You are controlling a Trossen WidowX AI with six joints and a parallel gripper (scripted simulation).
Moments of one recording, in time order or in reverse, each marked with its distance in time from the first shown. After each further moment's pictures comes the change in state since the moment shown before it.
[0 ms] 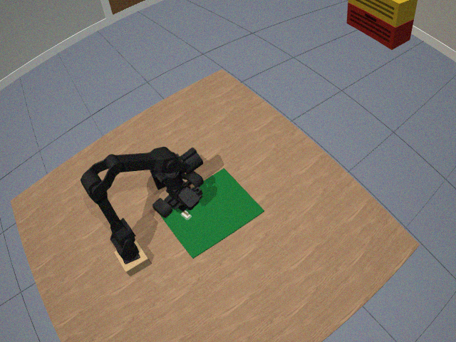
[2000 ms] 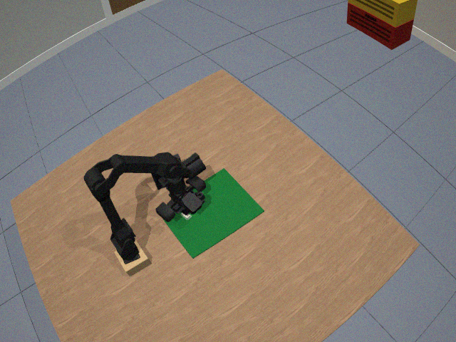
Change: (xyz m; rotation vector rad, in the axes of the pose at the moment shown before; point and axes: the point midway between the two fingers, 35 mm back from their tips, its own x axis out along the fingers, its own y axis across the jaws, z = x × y) arm 0.022 0.002 0.006 0.001 -0.001 0.005
